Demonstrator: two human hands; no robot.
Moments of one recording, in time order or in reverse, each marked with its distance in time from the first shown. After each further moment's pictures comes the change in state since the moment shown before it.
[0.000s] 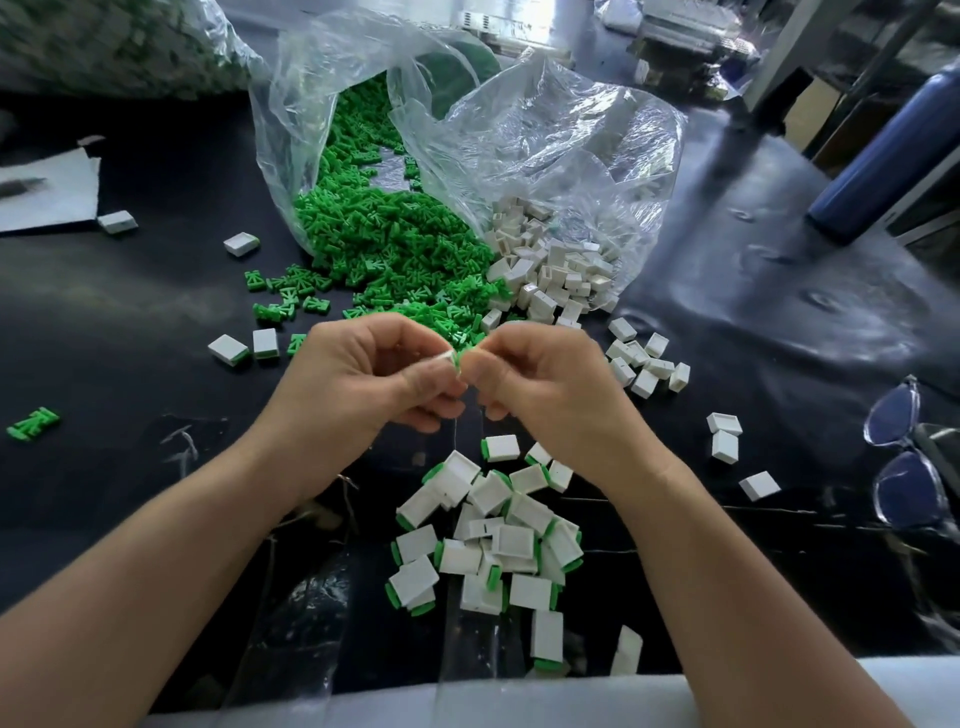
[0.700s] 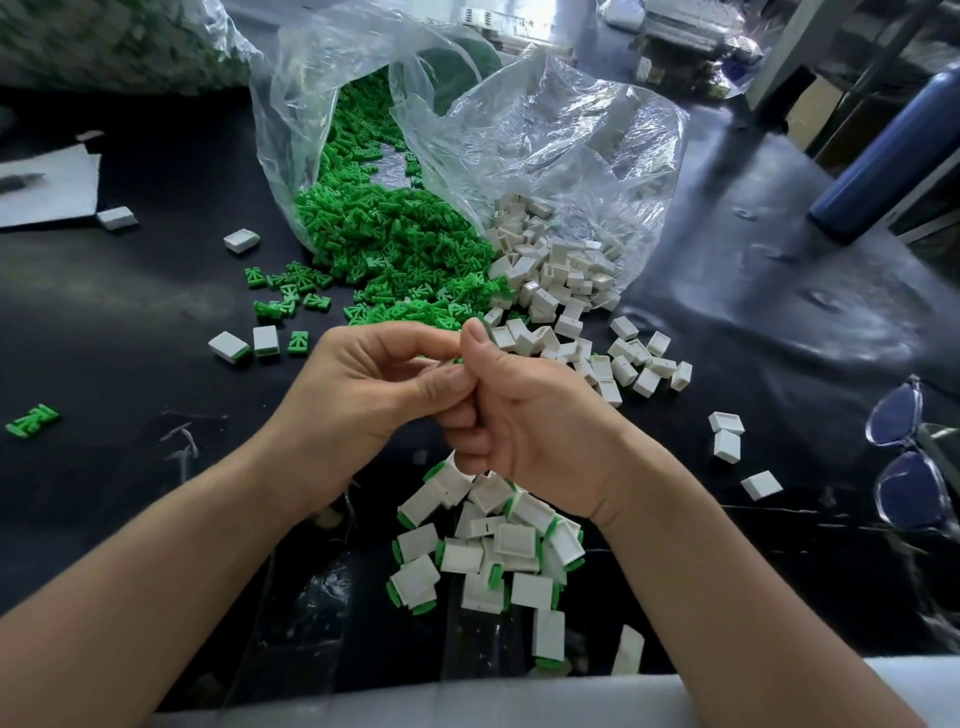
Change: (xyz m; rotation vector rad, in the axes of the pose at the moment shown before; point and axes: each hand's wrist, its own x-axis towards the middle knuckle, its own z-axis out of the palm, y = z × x) left_hand -0.005 -0.001 0.003 -0.212 -0.119 0.003; right_hand -0.002 -0.009 0.013 0.860 -0.461 0.425
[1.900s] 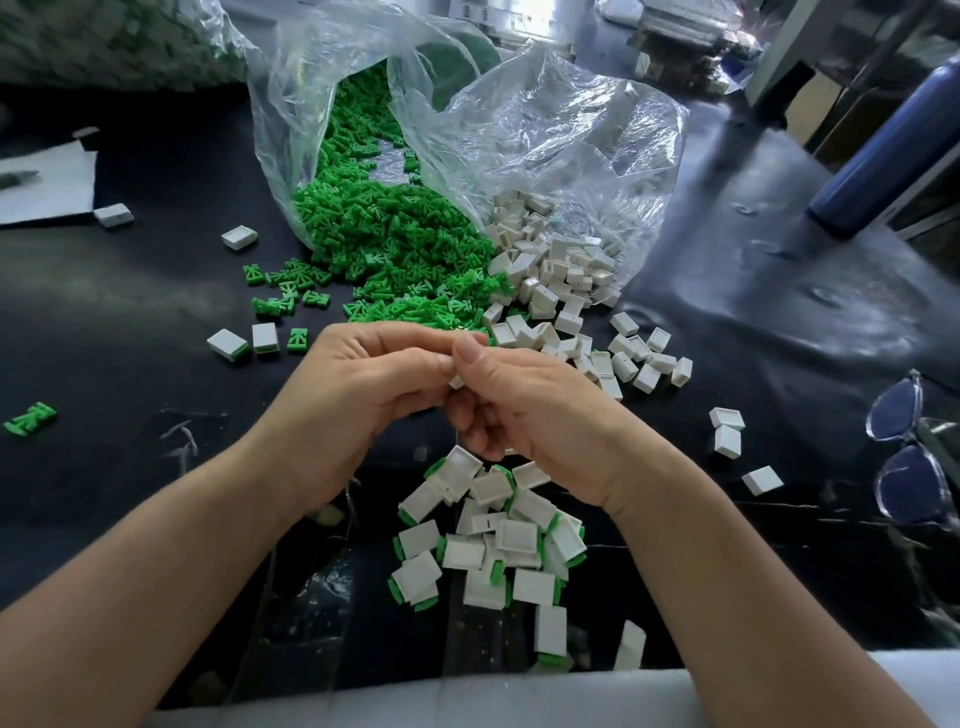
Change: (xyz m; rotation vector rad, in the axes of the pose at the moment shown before) left_hand 0.000 0.006 0.003 -0.052 0.067 -0.105; right_hand -0.005 0.000 -0.003 -0.347 0.165 -0.098
